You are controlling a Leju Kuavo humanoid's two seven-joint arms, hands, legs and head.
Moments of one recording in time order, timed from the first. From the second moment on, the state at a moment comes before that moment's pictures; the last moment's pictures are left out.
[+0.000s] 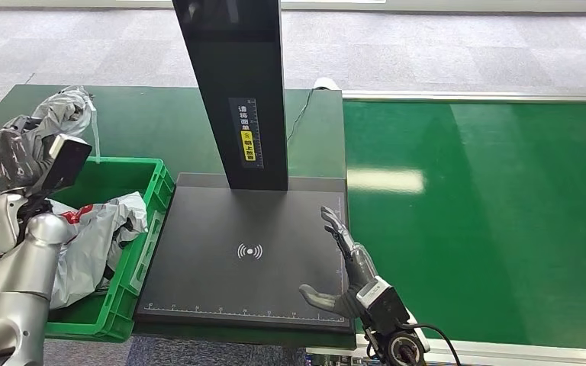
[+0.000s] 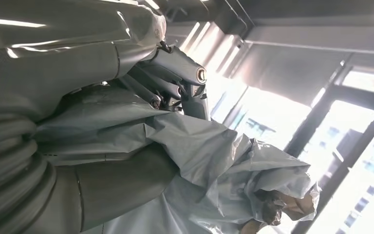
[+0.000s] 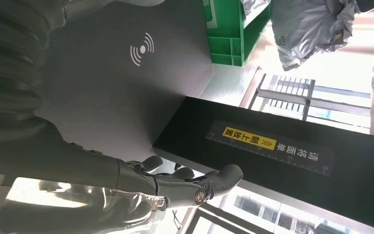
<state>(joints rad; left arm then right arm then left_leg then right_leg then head) -0.63 0.24 0.17 -1.00 -1.01 0.48 -0.29 -0.01 0.14 0.19 -1.51 0.26 0.17 -0.55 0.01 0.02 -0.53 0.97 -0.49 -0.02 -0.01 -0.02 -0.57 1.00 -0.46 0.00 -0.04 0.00</state>
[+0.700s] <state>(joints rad) -0.13 0.14 0.06 -1.76 -1.23 0.47 -0.08 0.02 0.15 0.16 -1.55 0.29 0.17 -0.54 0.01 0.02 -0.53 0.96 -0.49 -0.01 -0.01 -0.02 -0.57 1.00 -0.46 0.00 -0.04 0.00</state>
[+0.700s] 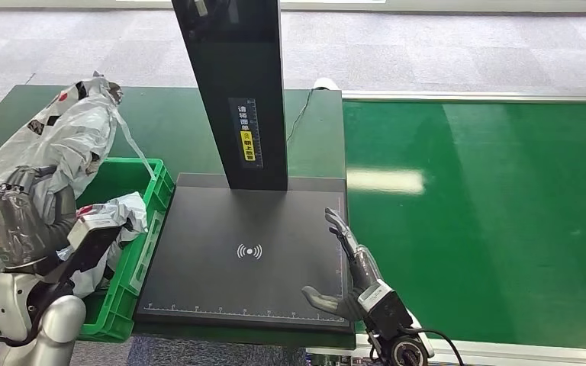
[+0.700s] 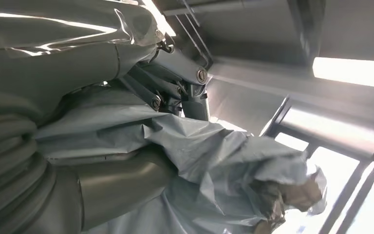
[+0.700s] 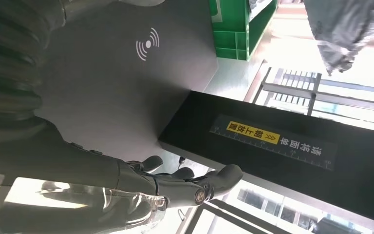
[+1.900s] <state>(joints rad) -0.12 0.10 0.02 -1.63 -1.29 0.10 0.10 0.06 0.17 0.12 -1.58 0.35 0.19 -0.53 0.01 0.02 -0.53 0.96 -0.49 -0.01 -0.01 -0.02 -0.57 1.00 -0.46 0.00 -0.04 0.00</state>
